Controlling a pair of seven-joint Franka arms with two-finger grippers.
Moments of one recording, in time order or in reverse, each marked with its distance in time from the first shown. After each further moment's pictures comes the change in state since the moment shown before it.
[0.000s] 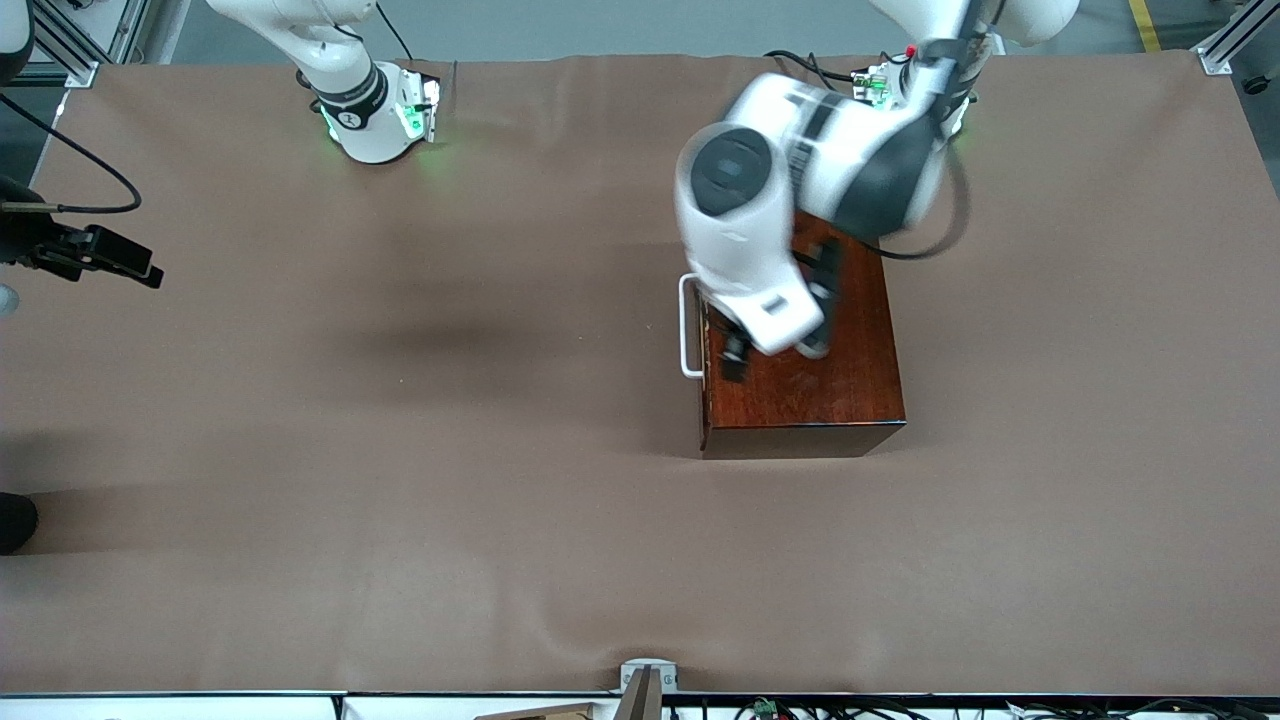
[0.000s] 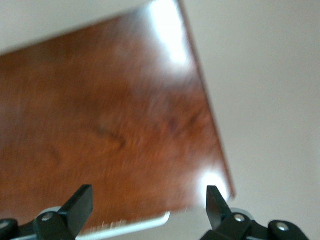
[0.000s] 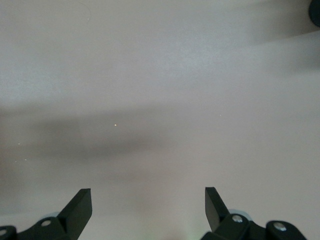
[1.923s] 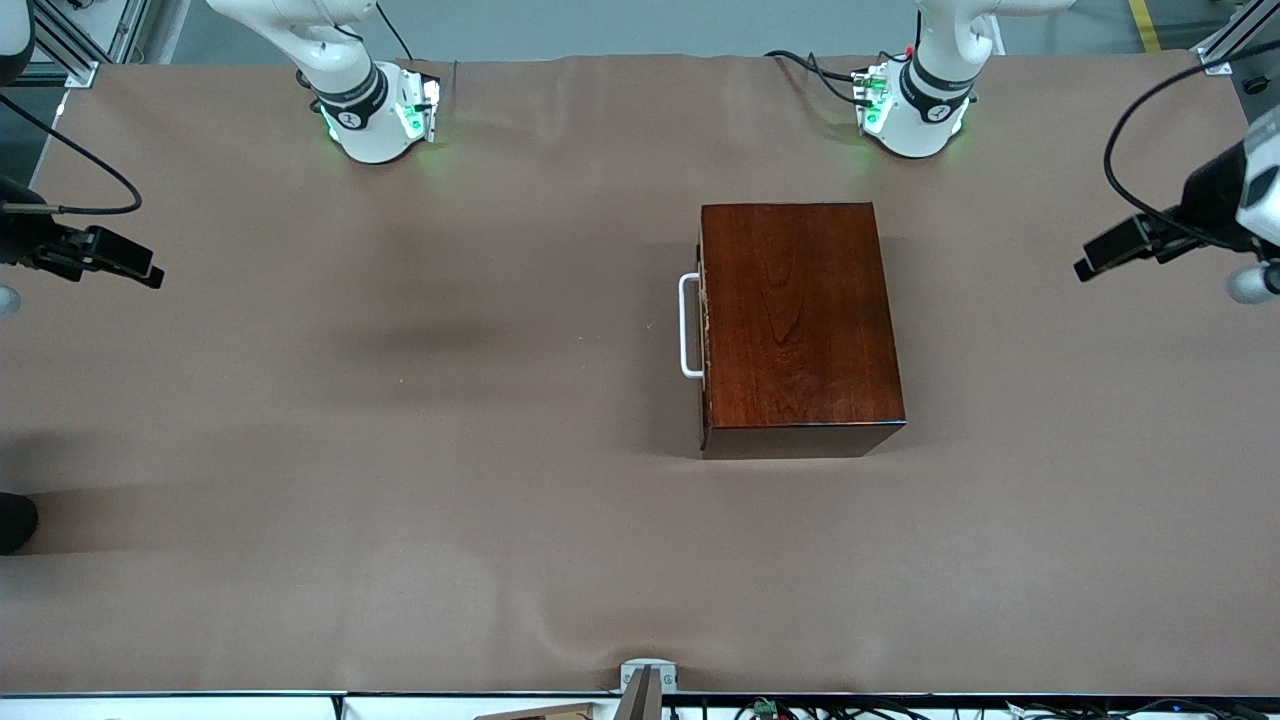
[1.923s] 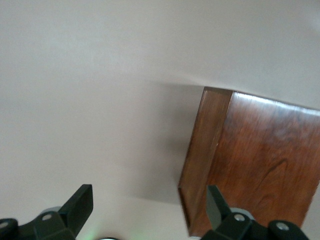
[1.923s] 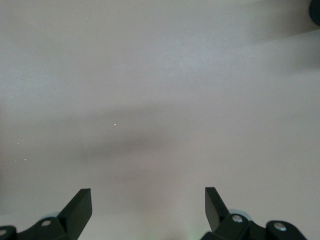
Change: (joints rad) left arm 0.813 -0.568 -0.409 -0.366 0.045 -0.106 1.565; right arm 0.000 0.001 -0.001 -0.001 0.000 -0.001 0.000
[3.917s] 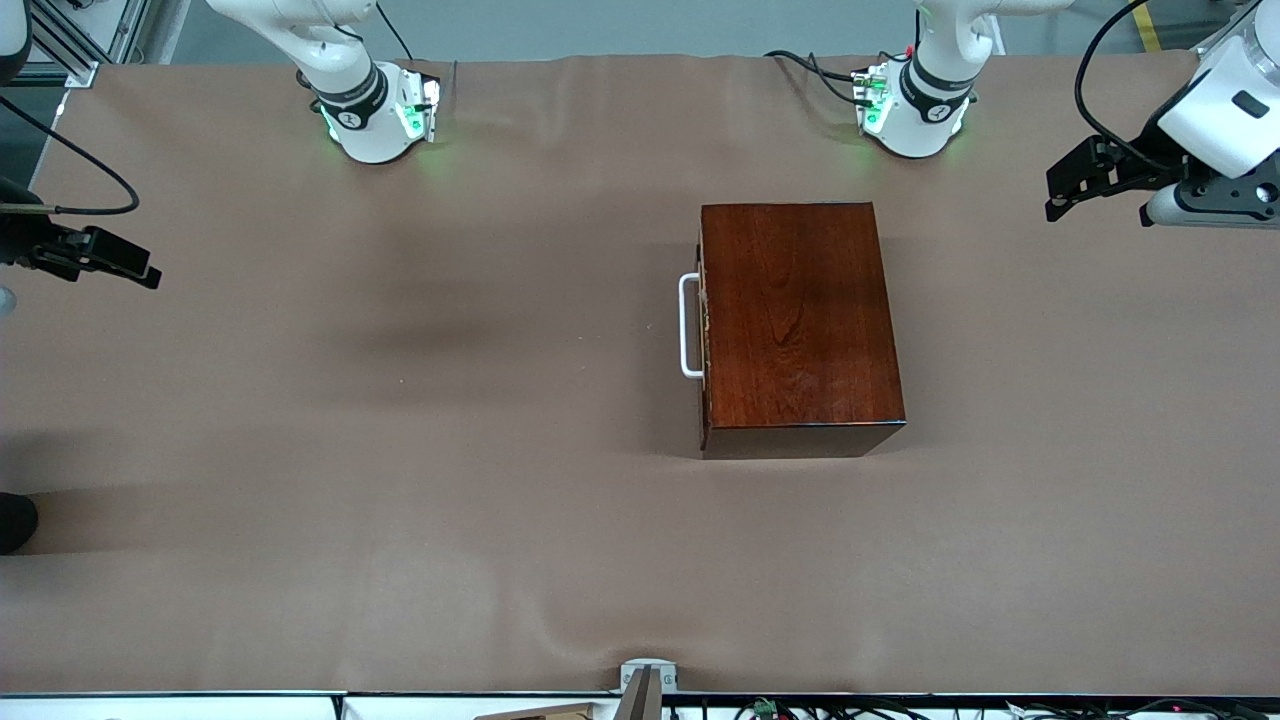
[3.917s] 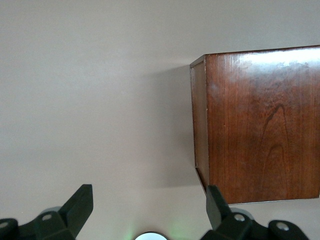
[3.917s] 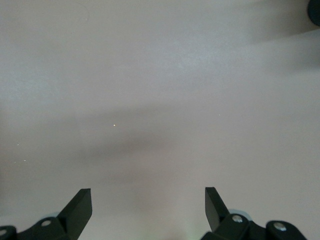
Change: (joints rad) left arm 0.025 -0.071 -0.110 -0.004 0.038 -0.062 0.147; right arm 0.000 0.000 -0.005 0.000 0.000 0.002 0.000
